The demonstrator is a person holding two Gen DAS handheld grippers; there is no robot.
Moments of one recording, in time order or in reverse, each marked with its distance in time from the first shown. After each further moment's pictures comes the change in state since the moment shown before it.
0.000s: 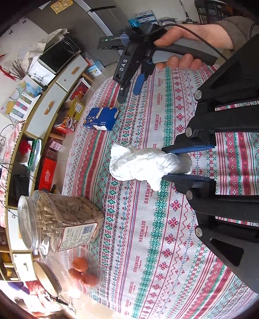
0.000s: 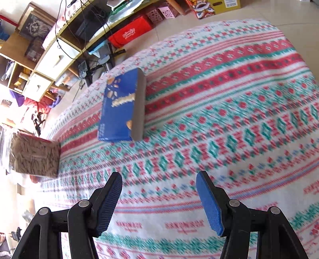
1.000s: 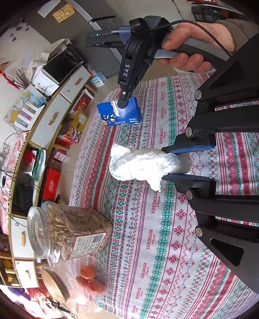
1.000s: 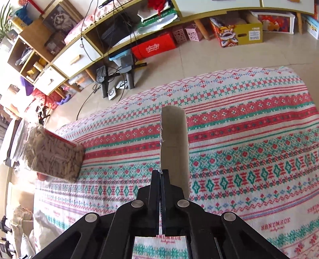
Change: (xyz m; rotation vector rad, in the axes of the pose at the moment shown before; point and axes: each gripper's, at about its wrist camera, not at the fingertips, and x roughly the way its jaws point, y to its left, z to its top) left arm -0.017 -0.011 0.001 0.022 -0.028 -0.074; right arm -0.040 0.058 -0.013 -0.183 -0.075 -0.044
